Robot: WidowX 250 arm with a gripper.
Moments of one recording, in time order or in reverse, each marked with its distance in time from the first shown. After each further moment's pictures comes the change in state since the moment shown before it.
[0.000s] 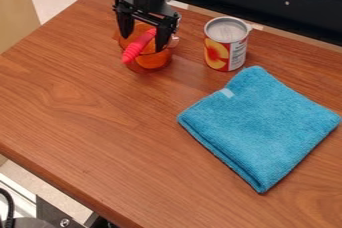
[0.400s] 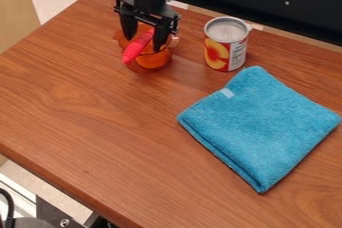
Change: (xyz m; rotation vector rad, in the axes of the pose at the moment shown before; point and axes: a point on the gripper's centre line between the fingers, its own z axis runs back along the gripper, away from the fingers) arm 0.001 -0.001 -0.004 -0.001 -0.005 -0.019
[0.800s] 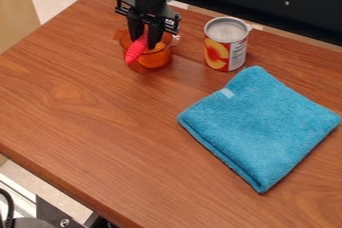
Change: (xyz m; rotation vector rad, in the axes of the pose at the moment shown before) arm 0.003 0.000 -0.002 -0.003 0.001 0.014
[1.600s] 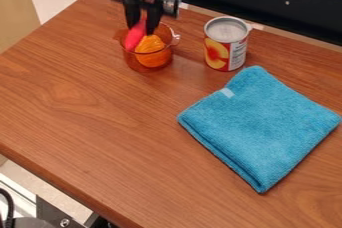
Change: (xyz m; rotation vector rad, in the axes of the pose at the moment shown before) arm 0.007 0.016 0.031 0.018 0.022 0.145
